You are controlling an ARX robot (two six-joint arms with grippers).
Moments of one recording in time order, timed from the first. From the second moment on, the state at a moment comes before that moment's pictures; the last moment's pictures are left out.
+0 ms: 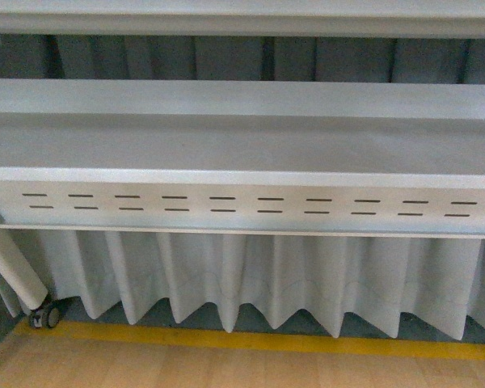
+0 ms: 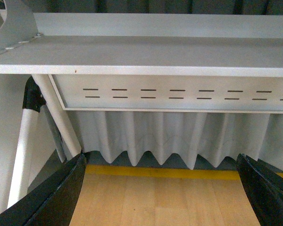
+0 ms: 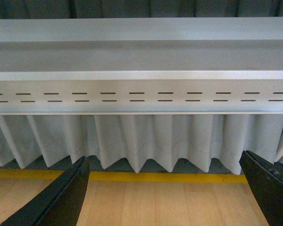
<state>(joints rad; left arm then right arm) 0.00 0.01 0.01 0.00 0.00 0.00 0.00 0.00 0.01 0.00 0.00 -0.01</state>
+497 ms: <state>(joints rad) 0.00 0.01 0.01 0.00 0.00 0.00 0.00 0.00 0.01 0.00 0.00 -0.01</state>
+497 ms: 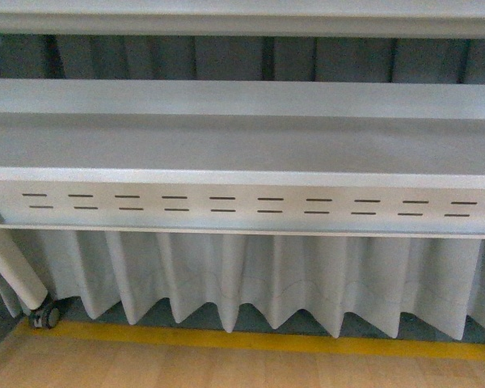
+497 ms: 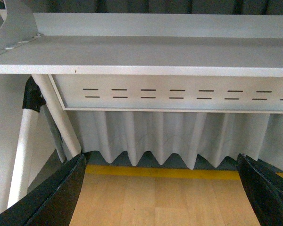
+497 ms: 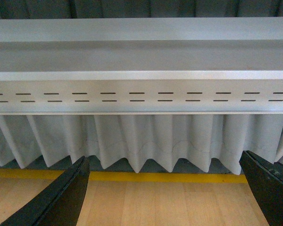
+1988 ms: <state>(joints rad) 0.00 0.01 0.01 0.00 0.00 0.00 0.00 0.00 0.01 0.00 0.00 -0.01</state>
